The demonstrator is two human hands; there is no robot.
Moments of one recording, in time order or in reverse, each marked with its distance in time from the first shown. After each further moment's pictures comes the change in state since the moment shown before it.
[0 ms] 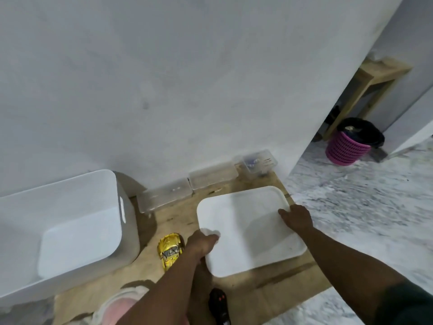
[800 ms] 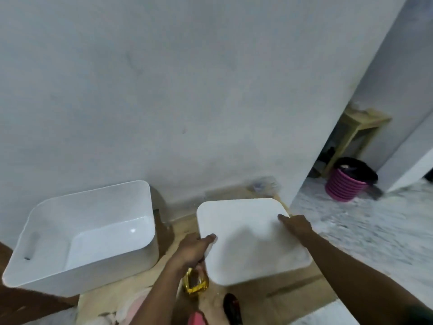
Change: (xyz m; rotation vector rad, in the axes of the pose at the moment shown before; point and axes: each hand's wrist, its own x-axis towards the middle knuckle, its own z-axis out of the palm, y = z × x) left_hand -0.093 -0.030 -0.078 -0.154 0.030 0.278; right_hand -0.083 -0.055 -0.044 0.276 0.010 0.046
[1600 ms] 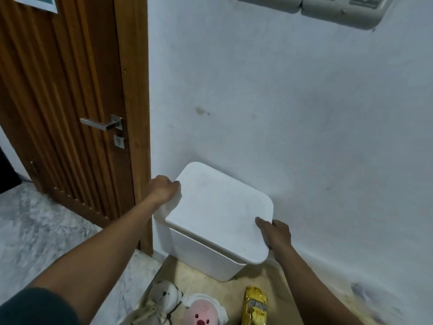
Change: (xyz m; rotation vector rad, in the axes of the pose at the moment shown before) left_hand -0.058 -0.100 -0.330 -0.028 0.972 -0.079; right_hand -0.177 -0.256 0.209 0.105 -0.458 -0.506
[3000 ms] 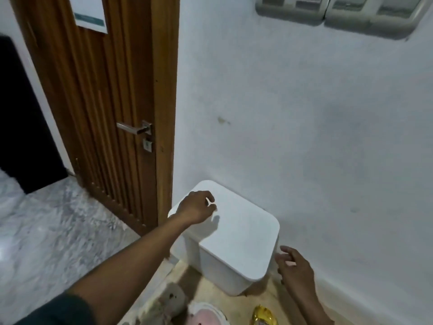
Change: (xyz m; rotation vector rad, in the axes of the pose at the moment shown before) left_hand -0.042 0.019 0.037 0.118 -0.090 0.196; right_hand -0.023 0.042 -0.022 -0.095 -0.036 -0.334
